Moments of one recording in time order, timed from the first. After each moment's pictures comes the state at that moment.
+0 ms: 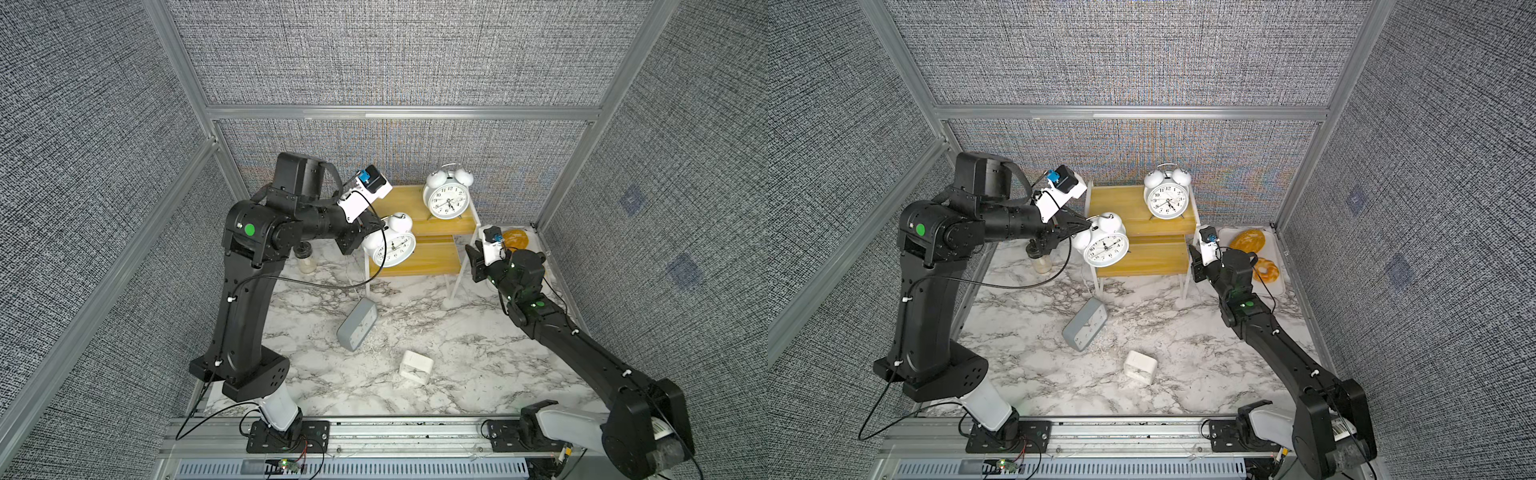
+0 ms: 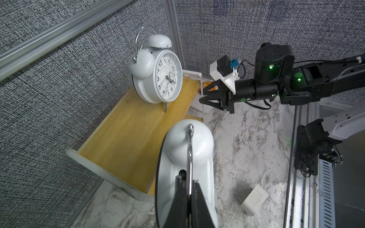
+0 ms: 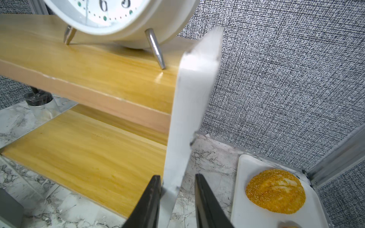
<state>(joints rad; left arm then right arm) -0.51 1.72 2.58 -1.40 0.50 0.44 0.27 1.22 0.82 0.26 -0.06 -0.14</state>
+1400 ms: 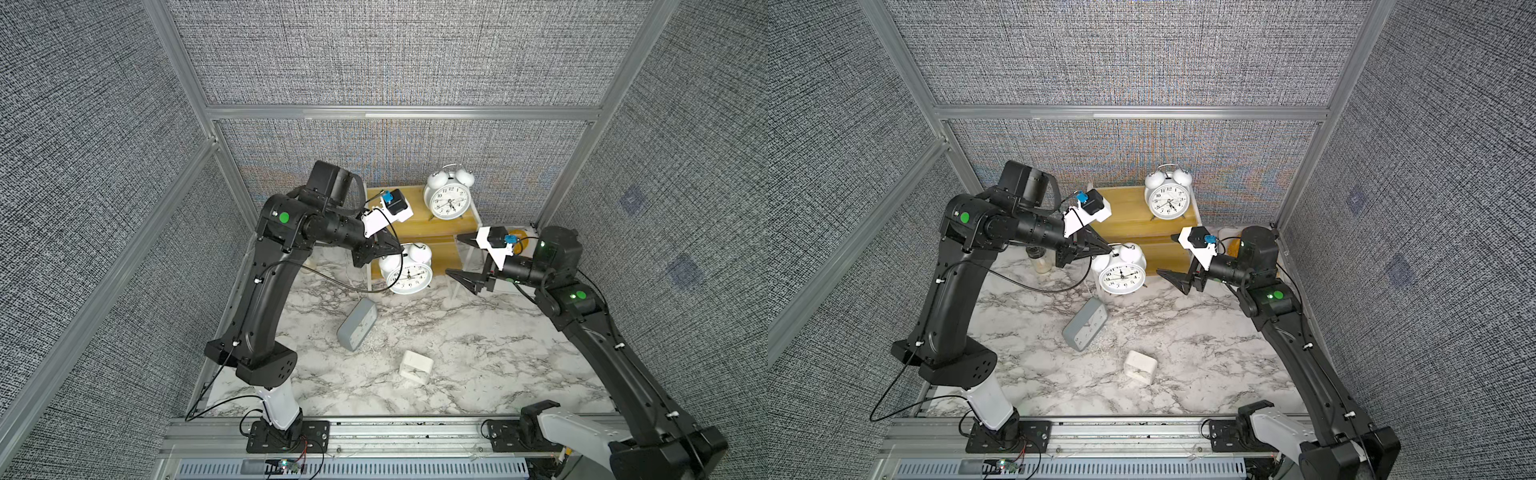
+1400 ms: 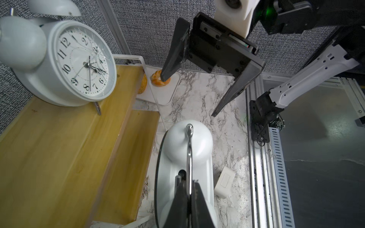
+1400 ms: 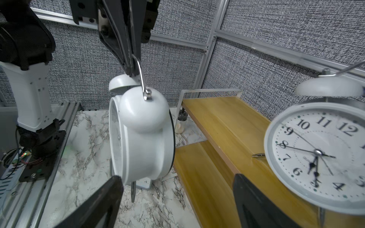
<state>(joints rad) -0.56 1.78 2.49 -1.51 0.72 0.61 0.28 1.14 1.21 -0.24 -0.90 -0.38</state>
